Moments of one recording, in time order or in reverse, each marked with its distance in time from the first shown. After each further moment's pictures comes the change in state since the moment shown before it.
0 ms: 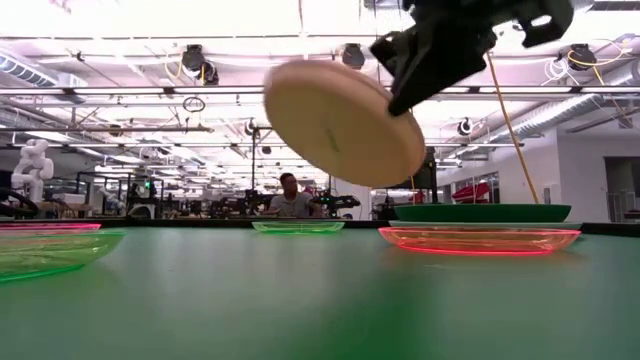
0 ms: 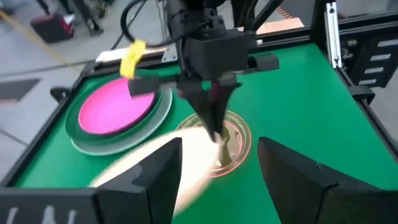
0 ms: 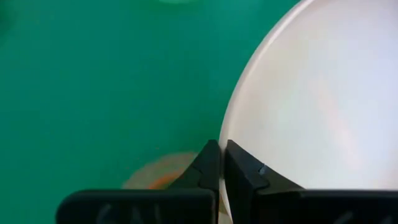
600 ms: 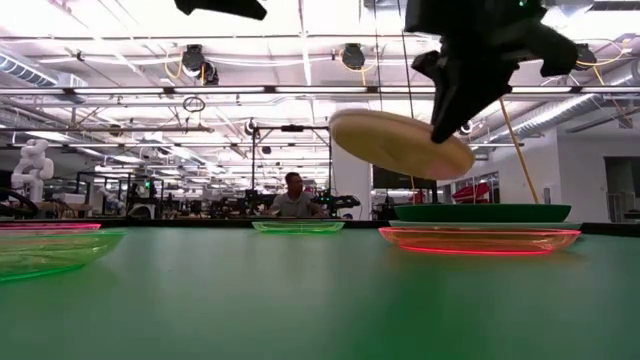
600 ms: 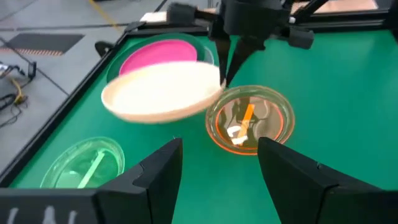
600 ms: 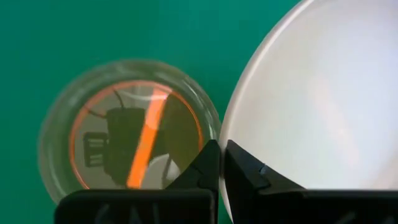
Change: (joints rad) left arm 0.030 0.013 0.002 -0.144 -0.133 -0.199; right arm -0.010 -0.051 0.000 -0.318 0.224 0.172
